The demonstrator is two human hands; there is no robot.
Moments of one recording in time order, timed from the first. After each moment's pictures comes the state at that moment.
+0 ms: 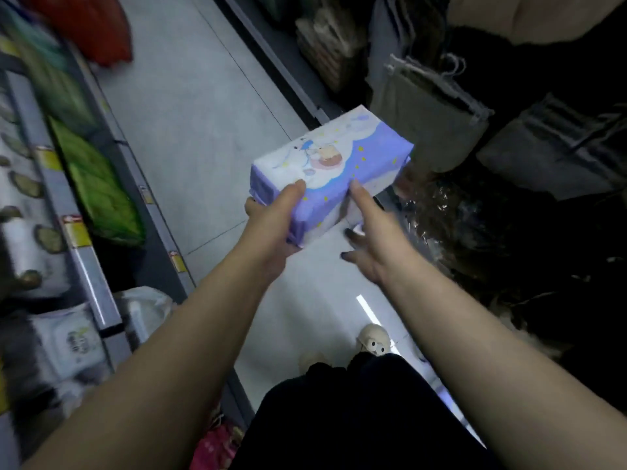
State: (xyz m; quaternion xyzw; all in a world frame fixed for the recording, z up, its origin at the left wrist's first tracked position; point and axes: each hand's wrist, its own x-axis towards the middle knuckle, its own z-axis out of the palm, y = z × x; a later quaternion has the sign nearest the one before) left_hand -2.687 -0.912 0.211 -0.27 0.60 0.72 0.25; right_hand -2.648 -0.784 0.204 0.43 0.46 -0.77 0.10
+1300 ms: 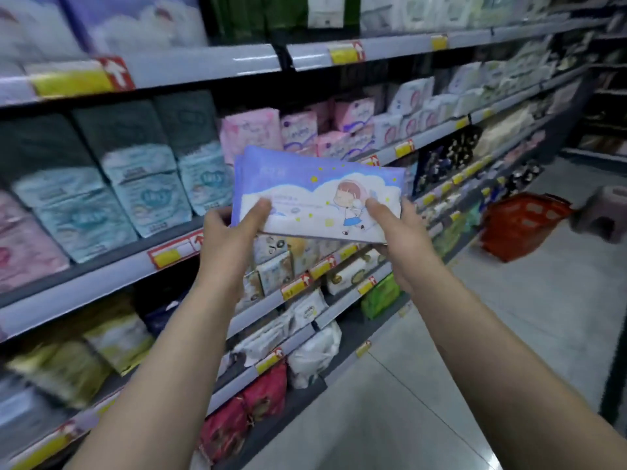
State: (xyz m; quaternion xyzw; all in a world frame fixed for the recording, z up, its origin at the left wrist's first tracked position) left_hand -2.505 -1.039 0.504 -0.47 0.52 0.48 -0.53; right_hand -2.707 -0.966 0.489 -0.33 0.55 -0.68 0.35
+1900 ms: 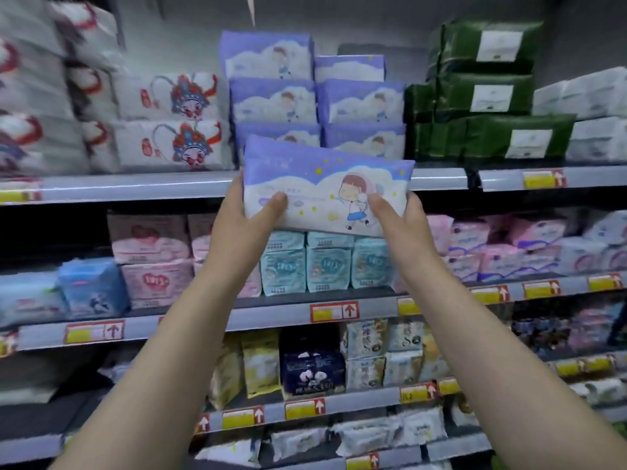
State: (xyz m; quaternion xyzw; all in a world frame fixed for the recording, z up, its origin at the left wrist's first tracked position) left_hand -2.336 -1.006 0.637 -0.47 0.56 0.15 -0.66; right_hand -2.532 -1.055 0.627 -0.55 0.36 -0.66 0.35
